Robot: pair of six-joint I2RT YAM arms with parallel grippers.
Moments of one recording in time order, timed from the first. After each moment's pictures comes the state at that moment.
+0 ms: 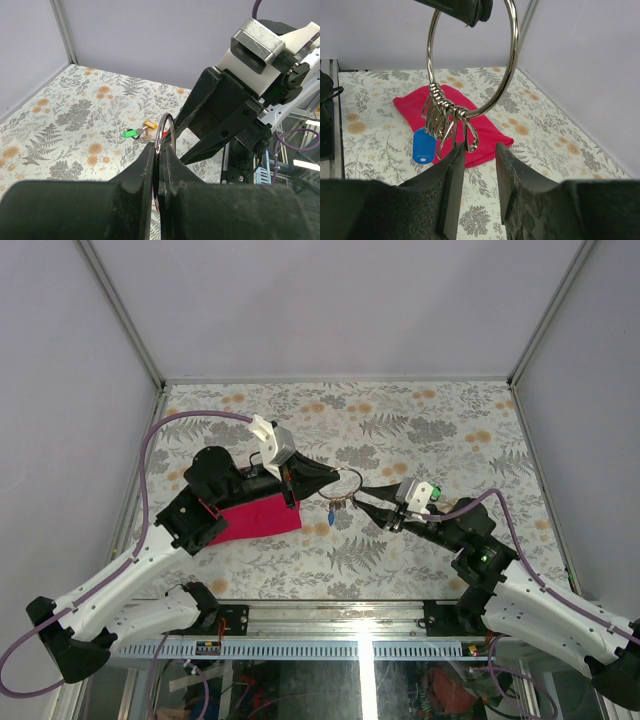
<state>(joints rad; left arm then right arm) -0.77 0.95 0.99 0.06 0.49 -0.10 0.84 0.69 0.51 0.31 -0.28 -0.21</state>
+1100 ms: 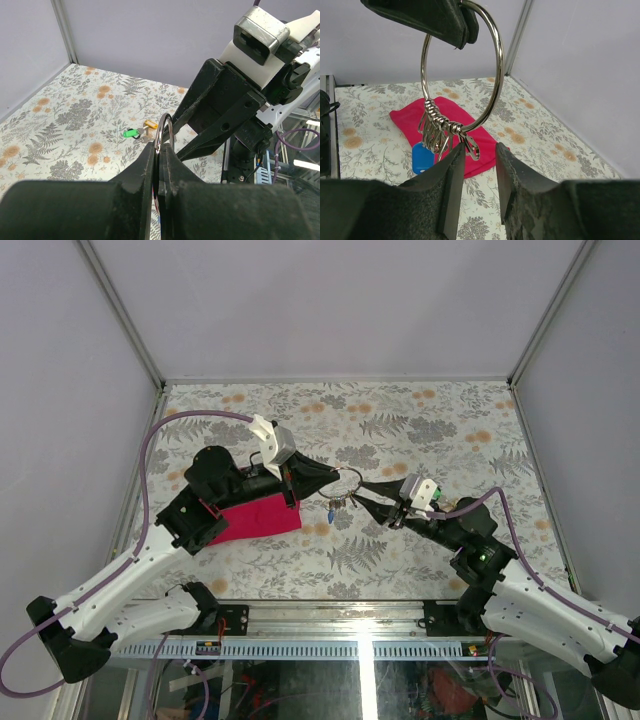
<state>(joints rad) -0.77 0.95 0.99 0.06 0.50 -0.11 0.84 0.70 0.51 0.38 -0.25 -0.18</state>
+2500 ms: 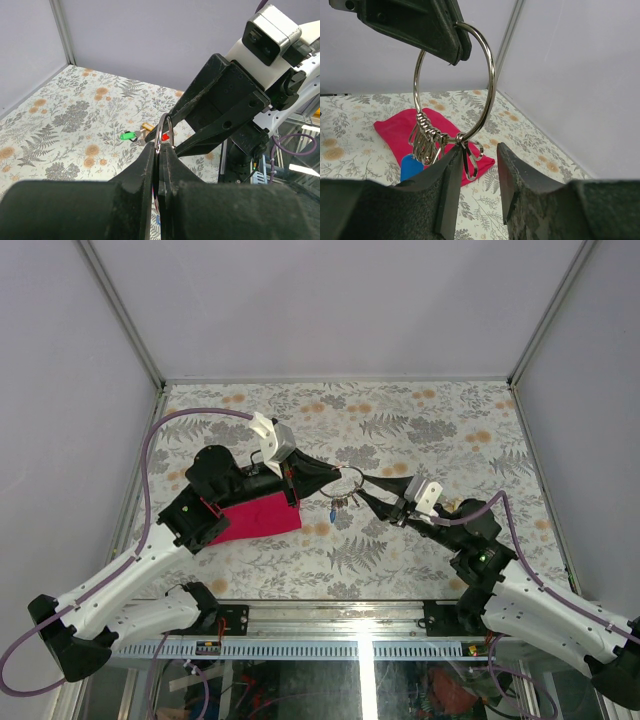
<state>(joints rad) -0.77 0.96 0.99 0.08 0.49 -0.14 0.84 0.70 0.50 0.46 -0.22 -0.23</state>
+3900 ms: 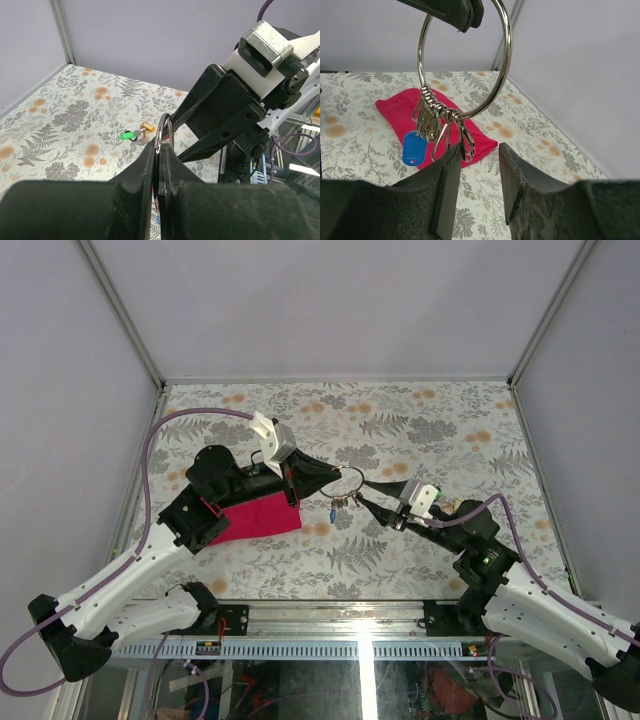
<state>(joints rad) -0.77 0.96 0.99 0.08 0.49 -0.14 0.84 0.67 0.50 0.34 -0.23 -0.26</state>
